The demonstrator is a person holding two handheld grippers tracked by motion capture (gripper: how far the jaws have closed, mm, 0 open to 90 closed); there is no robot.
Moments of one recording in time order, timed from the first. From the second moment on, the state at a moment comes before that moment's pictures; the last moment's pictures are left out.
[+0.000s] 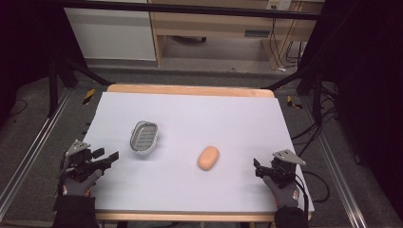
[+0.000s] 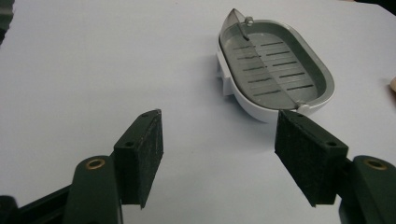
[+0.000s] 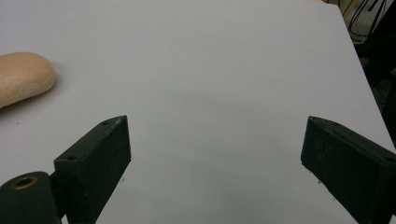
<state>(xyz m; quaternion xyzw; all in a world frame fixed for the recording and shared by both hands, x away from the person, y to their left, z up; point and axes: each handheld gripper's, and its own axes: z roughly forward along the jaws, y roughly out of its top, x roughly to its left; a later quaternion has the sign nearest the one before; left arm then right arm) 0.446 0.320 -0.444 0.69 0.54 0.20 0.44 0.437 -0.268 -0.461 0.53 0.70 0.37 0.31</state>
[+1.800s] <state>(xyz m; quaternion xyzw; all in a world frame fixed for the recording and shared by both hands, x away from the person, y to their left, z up) 0.440 0.222 -0.412 0.73 0.45 0.23 0.45 0.435 -0.264 -0.462 0.53 0.70 0.37 0.31</state>
